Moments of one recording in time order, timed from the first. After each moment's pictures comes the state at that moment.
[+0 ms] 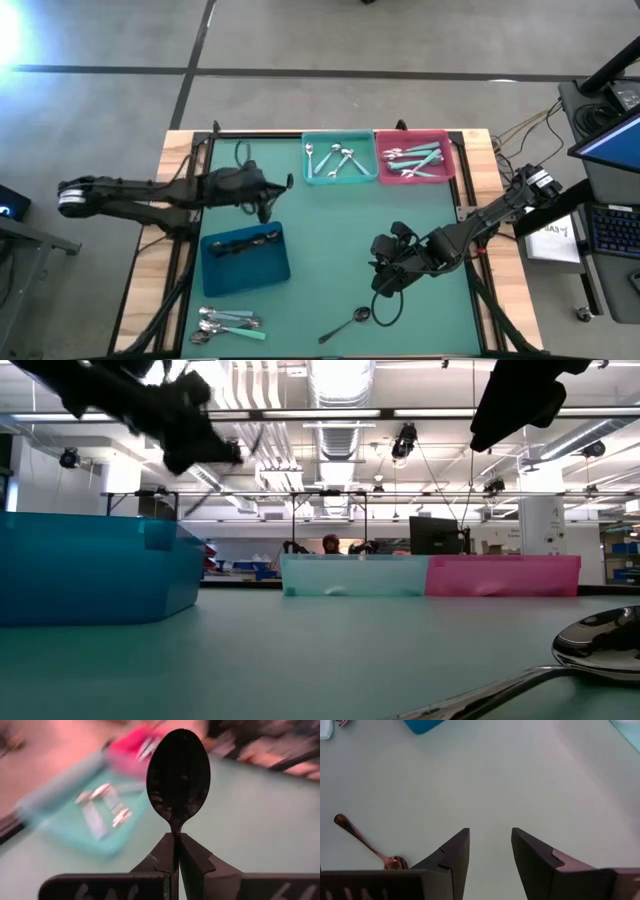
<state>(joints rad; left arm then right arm) 0.14 0.96 0.53 0.04 -0.17 -0.20 0.52 1.49 1.15 -0.74 0.41 0.84</state>
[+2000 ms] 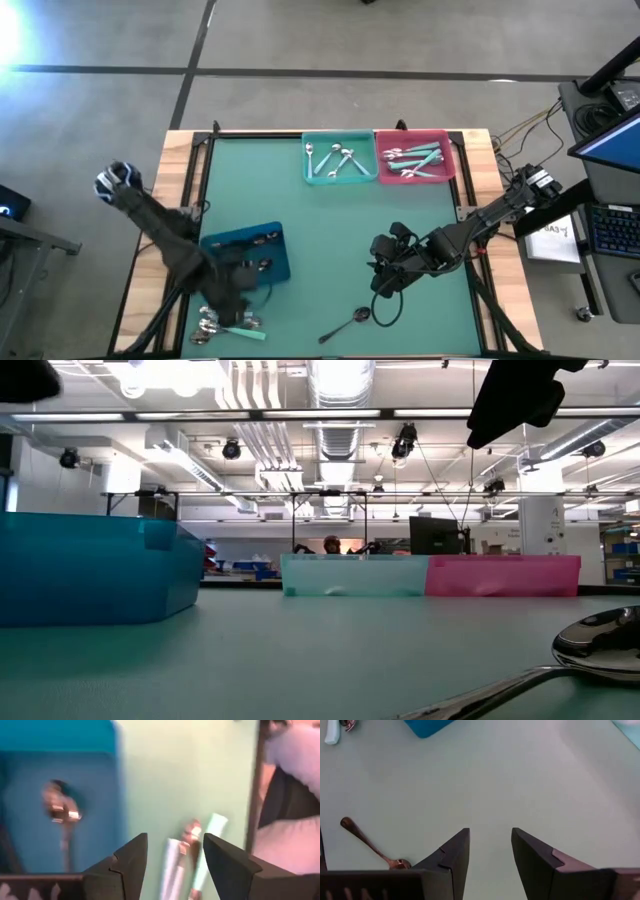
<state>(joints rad) -0.78 1.43 1.08 -0.81 -0.15 -0.94 0.52 1.49 1.15 -0.72 0.41 0.84</state>
